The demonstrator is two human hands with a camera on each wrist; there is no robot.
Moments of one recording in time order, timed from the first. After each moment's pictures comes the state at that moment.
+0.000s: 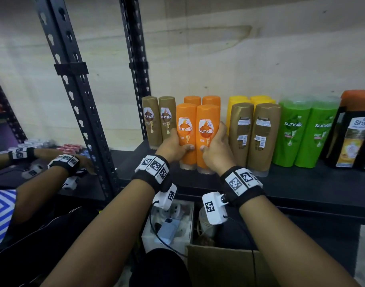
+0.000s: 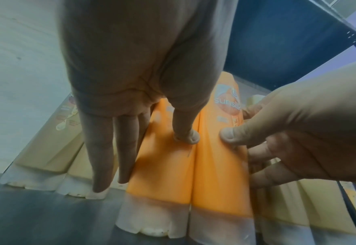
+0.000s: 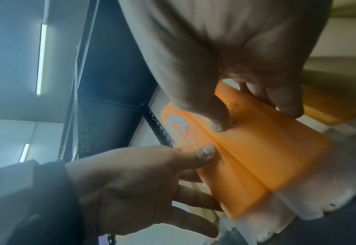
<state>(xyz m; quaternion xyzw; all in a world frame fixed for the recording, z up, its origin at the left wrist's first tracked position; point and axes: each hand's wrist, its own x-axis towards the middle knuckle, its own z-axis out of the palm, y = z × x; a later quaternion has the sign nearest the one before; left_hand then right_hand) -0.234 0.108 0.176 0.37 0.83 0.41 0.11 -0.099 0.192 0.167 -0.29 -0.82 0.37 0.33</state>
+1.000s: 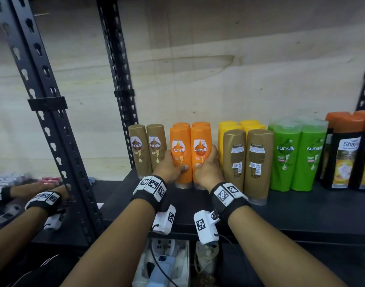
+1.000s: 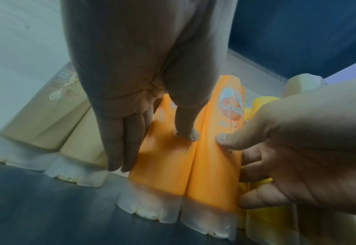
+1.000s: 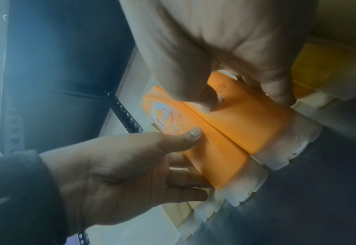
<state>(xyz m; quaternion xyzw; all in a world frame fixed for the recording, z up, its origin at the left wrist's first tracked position) -0.270 0.155 0.178 0.36 0.81 0.44 0.13 -0.151 0.228 0.169 -0.38 -0.77 0.42 0.31</state>
